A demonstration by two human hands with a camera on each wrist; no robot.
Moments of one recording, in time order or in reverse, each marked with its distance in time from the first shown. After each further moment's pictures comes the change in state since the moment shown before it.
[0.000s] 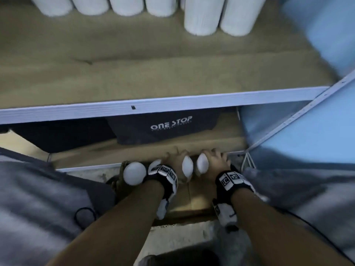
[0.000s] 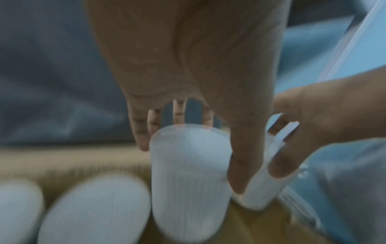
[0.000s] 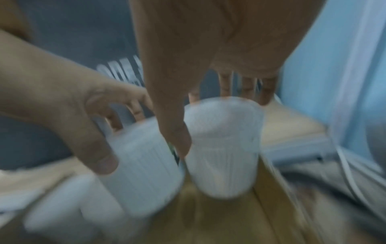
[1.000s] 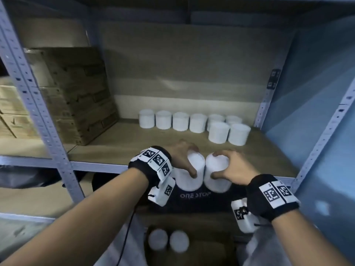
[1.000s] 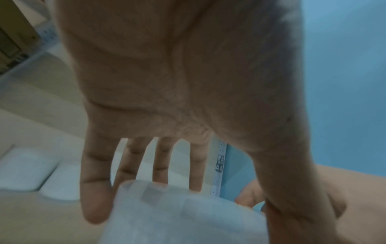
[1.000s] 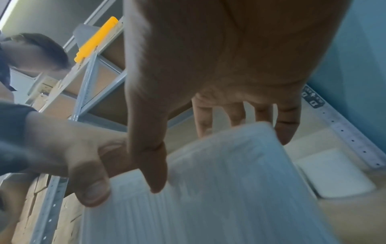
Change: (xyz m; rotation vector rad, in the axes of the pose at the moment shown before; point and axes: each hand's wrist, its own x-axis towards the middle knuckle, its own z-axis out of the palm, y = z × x) left_hand -0.246 0.047 -0.250 0.105 0.478 0.178; right_hand -0.191 -0.082 -0.238 0.190 0.493 -0.491
